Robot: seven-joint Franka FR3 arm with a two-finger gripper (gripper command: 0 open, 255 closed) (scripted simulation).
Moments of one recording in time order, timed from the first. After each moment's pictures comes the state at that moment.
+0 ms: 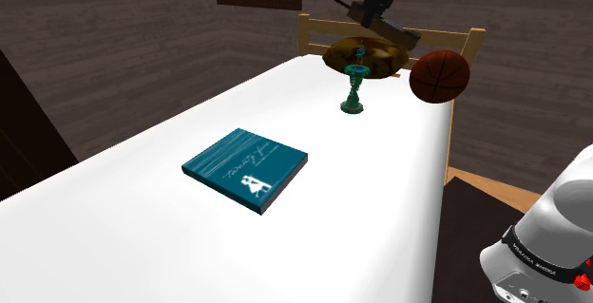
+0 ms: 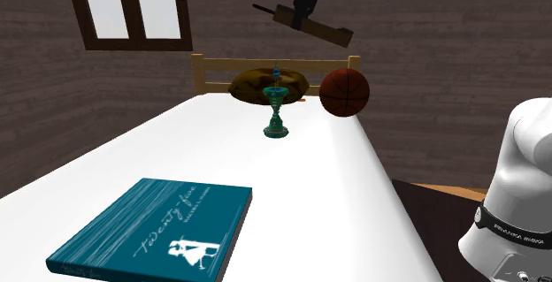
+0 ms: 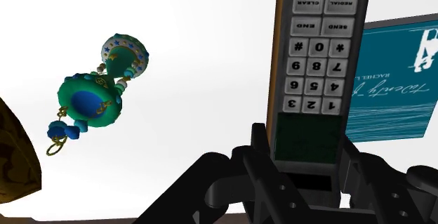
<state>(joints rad) -0.09 -0.33 0.15 -1.84 0.14 1.79 -0.17</state>
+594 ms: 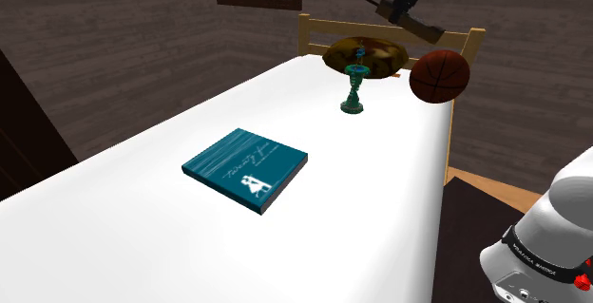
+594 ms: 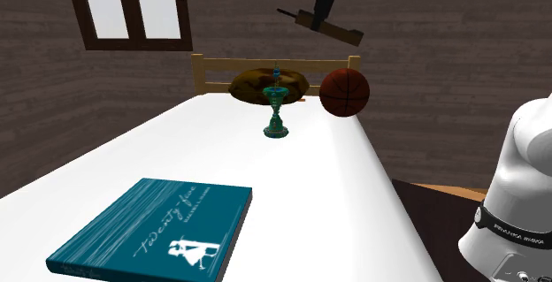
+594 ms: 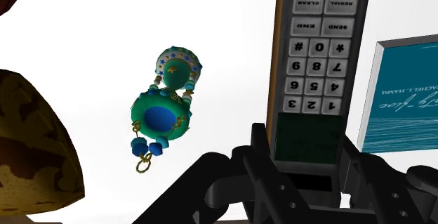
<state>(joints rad) -0.16 -0.31 -0.01 -1.83 0.15 1.77 -0.39</state>
